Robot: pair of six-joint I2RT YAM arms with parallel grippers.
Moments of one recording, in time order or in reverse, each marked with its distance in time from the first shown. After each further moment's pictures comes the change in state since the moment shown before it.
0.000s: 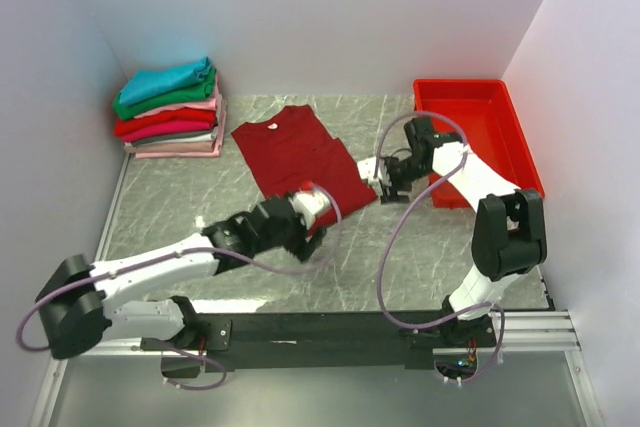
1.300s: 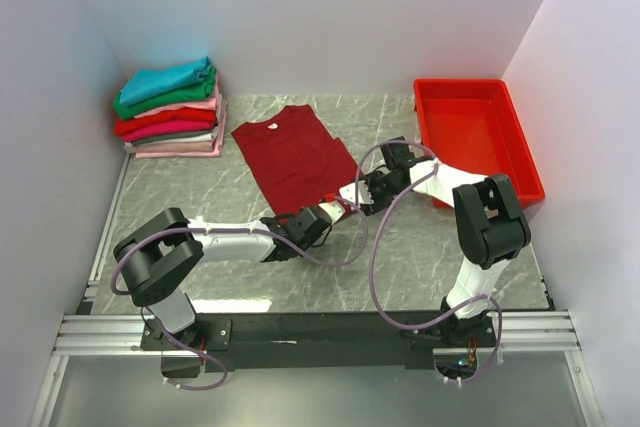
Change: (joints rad) left arm -0.060 0.492 0.081 -0.035 -0.365 0.015; right arm 0.115 0.112 -0.221 0.417 0.124 -0.093
